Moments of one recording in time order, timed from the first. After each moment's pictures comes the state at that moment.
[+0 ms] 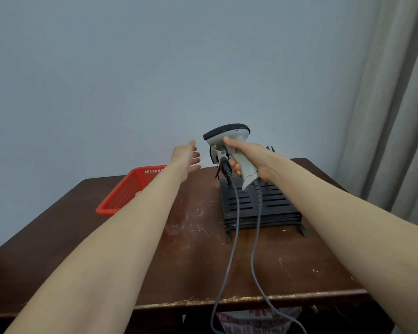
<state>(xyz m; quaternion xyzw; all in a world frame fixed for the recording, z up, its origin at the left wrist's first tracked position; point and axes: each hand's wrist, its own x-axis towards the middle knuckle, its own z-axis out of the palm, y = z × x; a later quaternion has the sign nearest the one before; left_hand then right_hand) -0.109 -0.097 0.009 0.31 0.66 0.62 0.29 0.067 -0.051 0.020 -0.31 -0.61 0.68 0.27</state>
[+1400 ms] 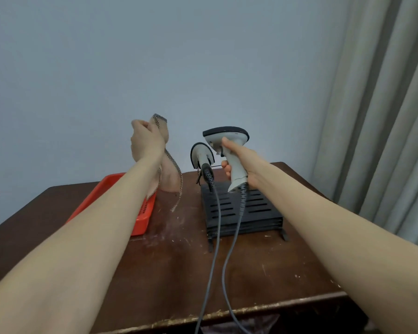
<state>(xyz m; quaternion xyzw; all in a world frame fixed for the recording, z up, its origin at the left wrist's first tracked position) -0.127 -0.093 0.044 0.31 0.73 0.61 -0.06 0.073 -0.038 0.013 -0.33 -0.51 0.71 0.35</state>
